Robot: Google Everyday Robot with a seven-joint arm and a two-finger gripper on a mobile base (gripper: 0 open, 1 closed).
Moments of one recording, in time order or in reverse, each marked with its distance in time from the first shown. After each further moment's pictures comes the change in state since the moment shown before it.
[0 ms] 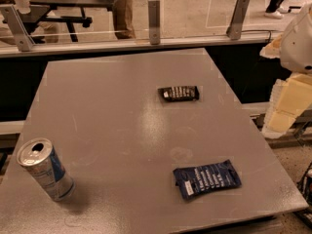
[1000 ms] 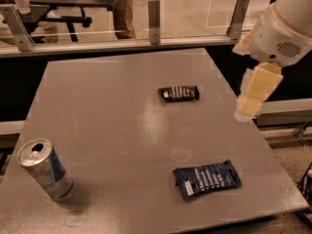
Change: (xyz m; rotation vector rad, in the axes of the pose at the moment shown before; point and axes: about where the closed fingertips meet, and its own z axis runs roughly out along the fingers) arm -0.037 -0.028 0.030 -0.062 -0.088 -0.032
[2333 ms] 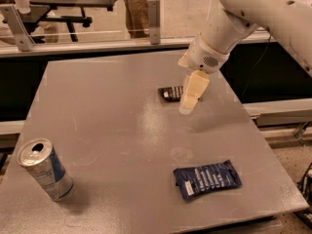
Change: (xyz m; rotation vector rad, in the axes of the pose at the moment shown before) arm -0.083 -0.059 0.129 -0.140 -0.156 -0.101
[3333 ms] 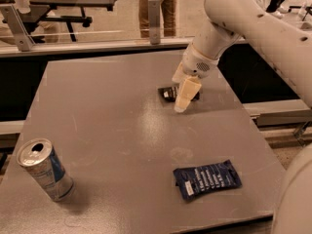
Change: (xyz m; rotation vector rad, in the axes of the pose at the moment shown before) arm 0.015 -0.029 0.047 -0.074 0.026 -0.019
